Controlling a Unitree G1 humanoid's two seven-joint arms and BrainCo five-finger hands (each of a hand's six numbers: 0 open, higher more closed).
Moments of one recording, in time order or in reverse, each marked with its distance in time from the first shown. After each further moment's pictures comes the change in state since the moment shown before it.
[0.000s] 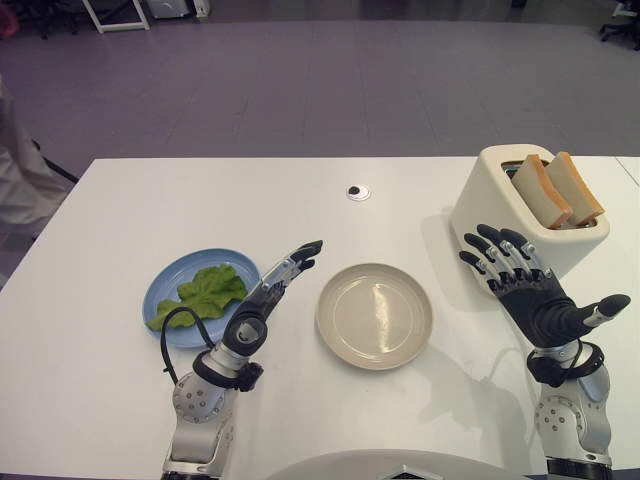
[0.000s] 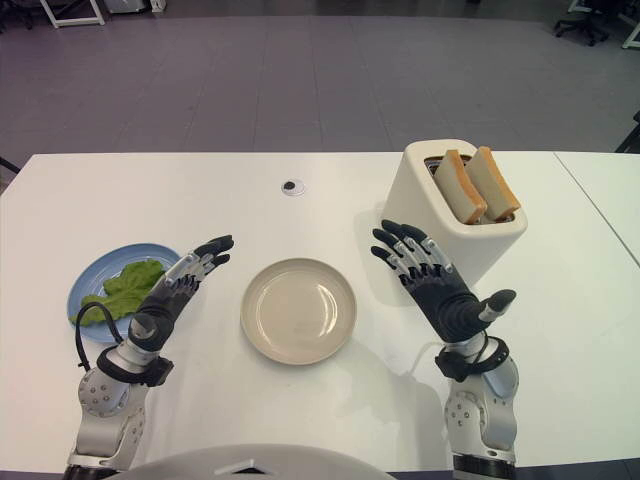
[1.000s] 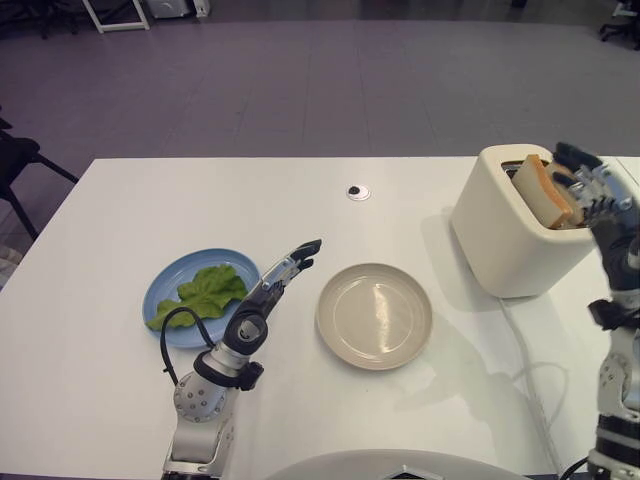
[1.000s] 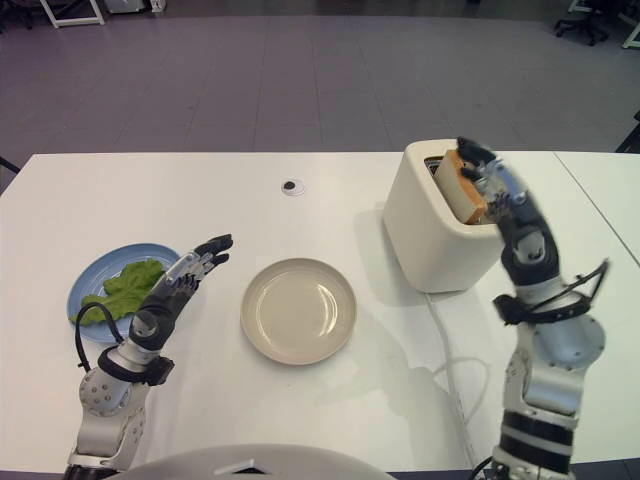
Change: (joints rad) left arm 0.000 -0.009 -0.001 0.001 0.019 0.004 0.022; right arm -0.266 -0.269 -0.258 0.086 -0.669 -0.156 -0.467
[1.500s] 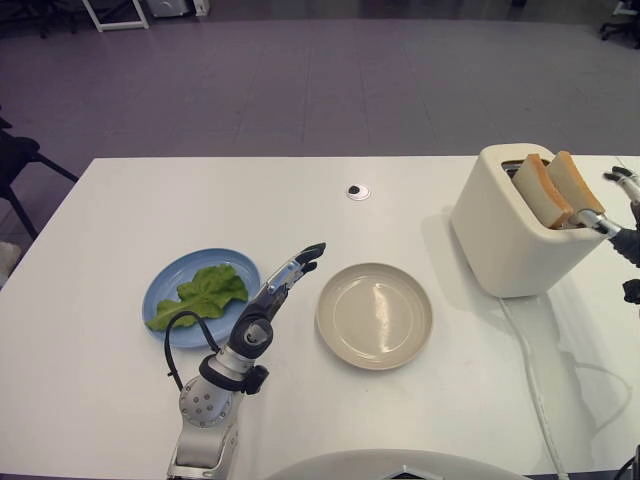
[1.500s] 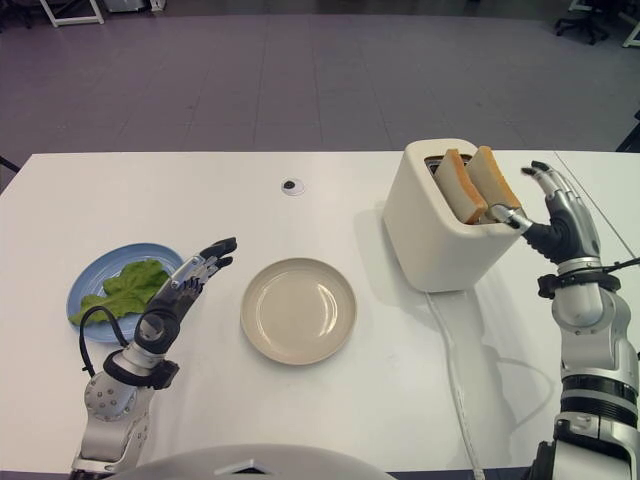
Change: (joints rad) left arm 0.021 -0.011 -0.017 -0.015 0.038 0.000 0.019; right arm -0.123 -0.237 0.123 0.587 -0.441 -0.040 -0.427
